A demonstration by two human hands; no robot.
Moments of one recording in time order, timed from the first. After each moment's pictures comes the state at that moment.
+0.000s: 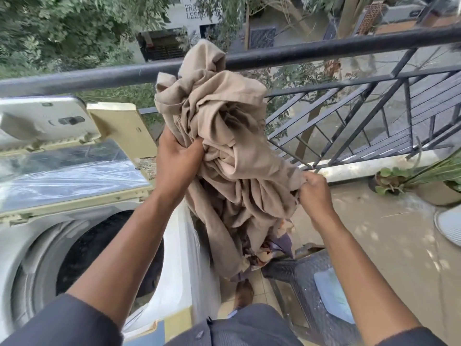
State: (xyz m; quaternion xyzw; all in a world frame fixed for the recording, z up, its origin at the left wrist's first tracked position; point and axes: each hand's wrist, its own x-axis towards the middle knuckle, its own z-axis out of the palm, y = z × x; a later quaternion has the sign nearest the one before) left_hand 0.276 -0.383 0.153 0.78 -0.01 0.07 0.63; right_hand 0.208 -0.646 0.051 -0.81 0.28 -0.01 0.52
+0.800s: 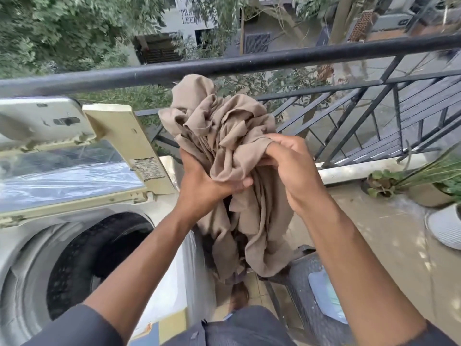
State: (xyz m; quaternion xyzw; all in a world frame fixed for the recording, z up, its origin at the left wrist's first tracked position) left_hand 0.242 -0.405 0.119 0.80 -0.04 -0.06 0.60; right_hand 0.220 -0.580 0.170 -0.68 0.08 -0.05 0.73
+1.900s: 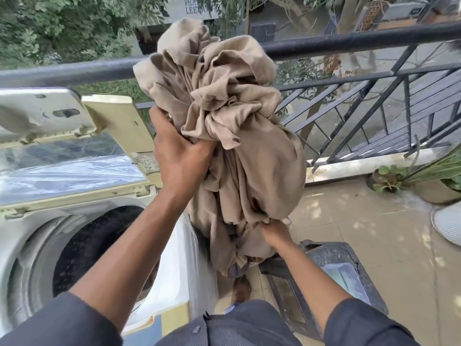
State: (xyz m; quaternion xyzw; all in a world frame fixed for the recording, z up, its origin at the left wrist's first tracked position) left_hand 0.264 -0.403 0.160 0.82 0.03 0.17 0.54; right_hand 0.166 -0.585 -0.050 -0.82 0.32 0.27 0.40
